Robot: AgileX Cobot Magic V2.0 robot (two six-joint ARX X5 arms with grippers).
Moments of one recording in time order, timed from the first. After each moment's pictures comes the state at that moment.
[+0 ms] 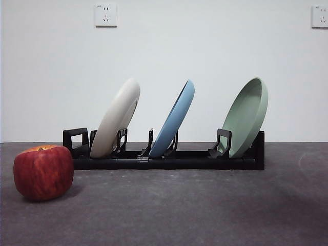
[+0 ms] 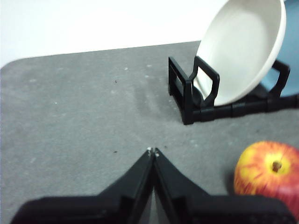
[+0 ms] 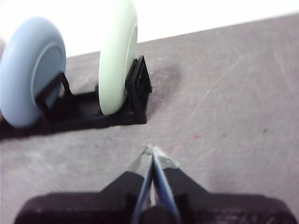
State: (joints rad) left arm -0.11 0.01 0.02 -0.18 -0.02 0.01; right arm 0.17 0.00 0.02 -0.19 0.03 0.22
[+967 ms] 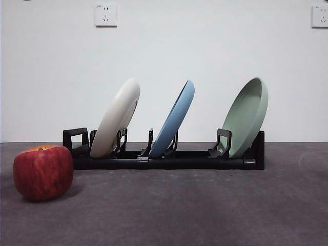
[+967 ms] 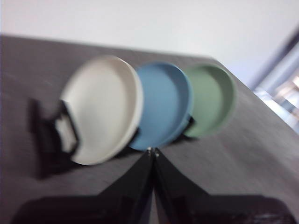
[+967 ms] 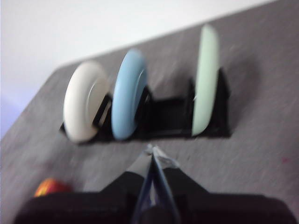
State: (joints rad) left arm -0.11 0.79 0.81 -0.36 0.52 -0.23; right arm 0.17 0.65 0.78 -0.51 -0.29 0.31
